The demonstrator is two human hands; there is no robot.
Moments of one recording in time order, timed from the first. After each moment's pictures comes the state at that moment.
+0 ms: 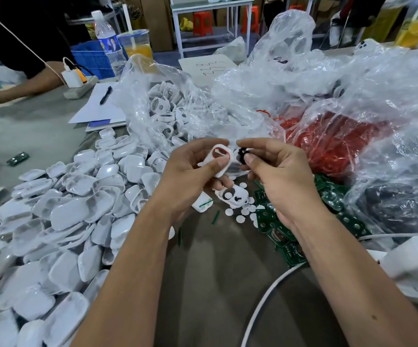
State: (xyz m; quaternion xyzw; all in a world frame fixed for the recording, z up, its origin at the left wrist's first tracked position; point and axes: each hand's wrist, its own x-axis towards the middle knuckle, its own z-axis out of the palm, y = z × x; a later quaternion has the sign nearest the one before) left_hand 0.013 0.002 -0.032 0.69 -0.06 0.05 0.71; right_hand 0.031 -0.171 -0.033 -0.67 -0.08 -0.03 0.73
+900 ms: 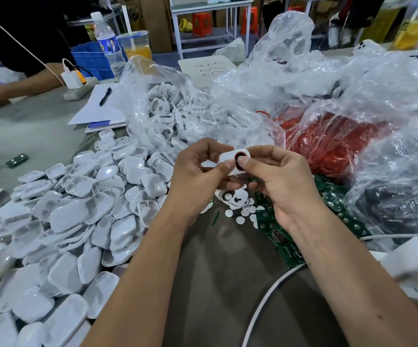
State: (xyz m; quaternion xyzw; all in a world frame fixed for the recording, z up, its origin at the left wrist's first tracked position) left_hand 0.007 -0.019 -0.026 0.70 -0.03 0.10 0.70; right_hand 0.023 -0.169 -0.026 -0.61 0.03 0.03 0.79
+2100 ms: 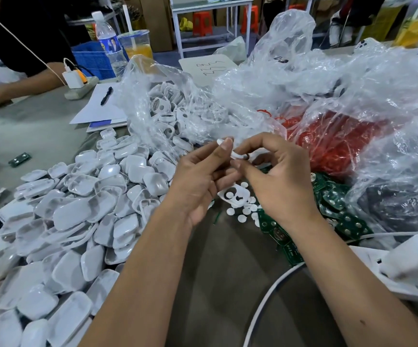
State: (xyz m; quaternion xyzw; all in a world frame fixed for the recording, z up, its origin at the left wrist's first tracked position) left_hand 0.007 -0.025 -0.019 0.49 0.05 -0.01 0.87; right_hand 0.024 -0.167 -0.033 -0.76 -0.18 -0.20 0.59
